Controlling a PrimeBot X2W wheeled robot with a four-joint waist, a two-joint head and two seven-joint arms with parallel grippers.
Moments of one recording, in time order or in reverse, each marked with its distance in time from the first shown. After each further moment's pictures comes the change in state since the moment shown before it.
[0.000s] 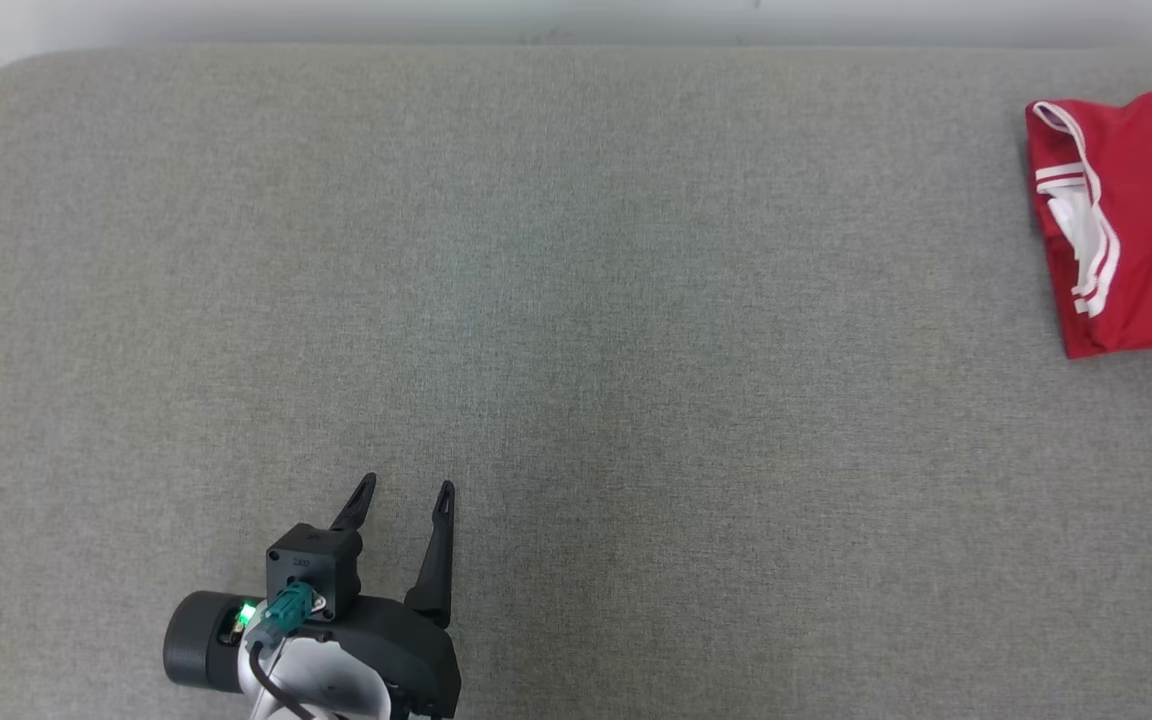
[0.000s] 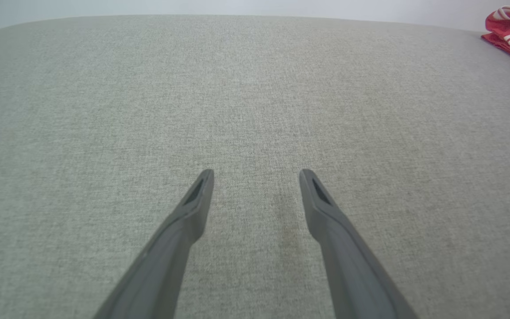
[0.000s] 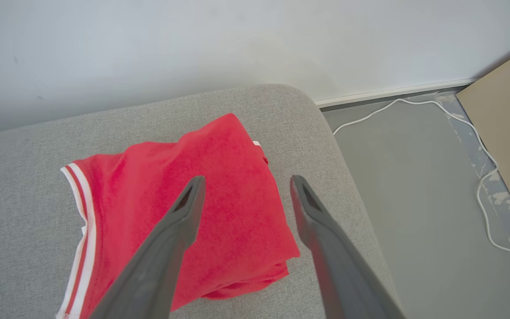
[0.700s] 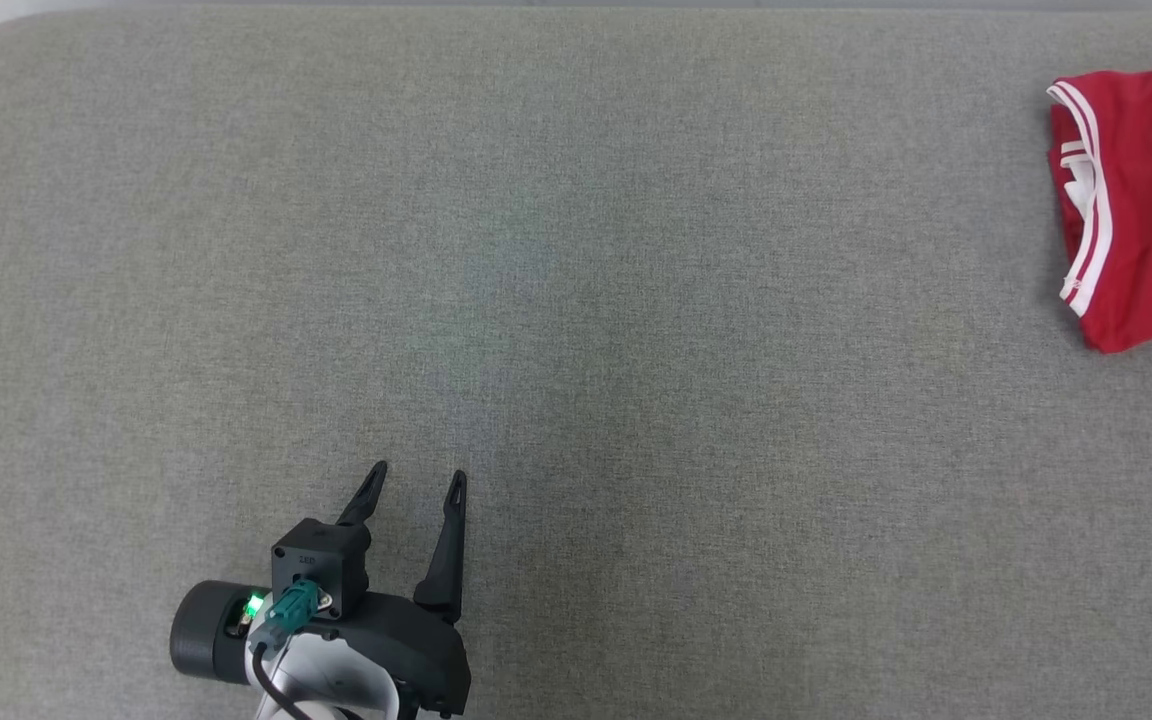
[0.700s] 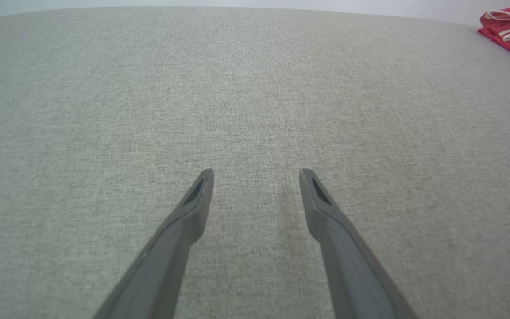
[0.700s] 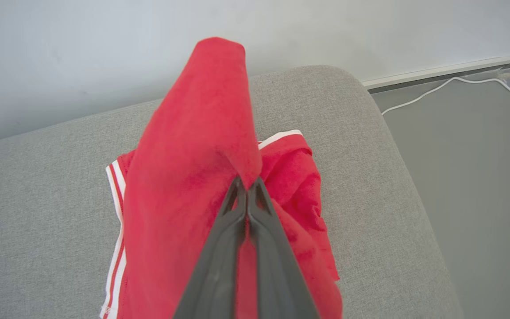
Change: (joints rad) left arm 0.000 -0.001 -0.013 -0.040 0.000 0.000 0.002; right arm 0.036 -0.034 -0.072 -0.108 0.099 -0.012 0.044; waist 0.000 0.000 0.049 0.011
